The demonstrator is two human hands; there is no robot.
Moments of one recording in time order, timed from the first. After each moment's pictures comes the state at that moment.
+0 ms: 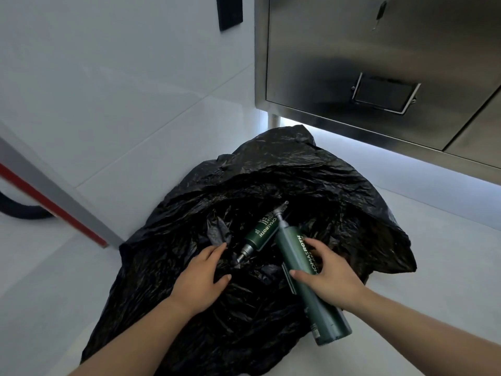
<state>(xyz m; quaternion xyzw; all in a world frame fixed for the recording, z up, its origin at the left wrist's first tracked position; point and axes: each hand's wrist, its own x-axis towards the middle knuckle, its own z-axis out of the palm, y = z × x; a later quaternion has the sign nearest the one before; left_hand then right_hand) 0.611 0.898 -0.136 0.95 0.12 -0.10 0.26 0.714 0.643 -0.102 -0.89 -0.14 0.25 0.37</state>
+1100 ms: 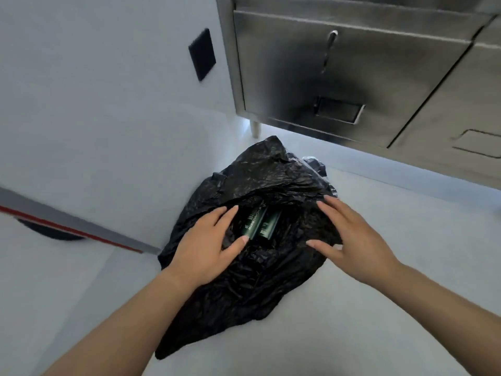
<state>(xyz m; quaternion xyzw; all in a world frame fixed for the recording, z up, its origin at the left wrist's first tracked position) 0.636 0.877 0.136 0.98 0.02 -0.09 0.20 0.707 0.601 0.149 -0.94 -0.22 0.12 0.22</state>
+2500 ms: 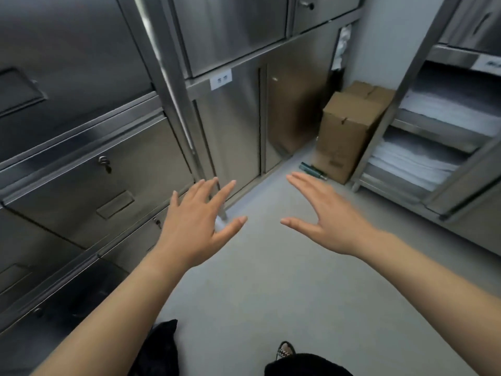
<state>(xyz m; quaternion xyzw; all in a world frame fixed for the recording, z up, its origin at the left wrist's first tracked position) 0.568 0.330 0.775 0.83 -0.56 -0.03 0.05 0.370 0.173 0.758 -0.94 0.25 -0.11 0.19</state>
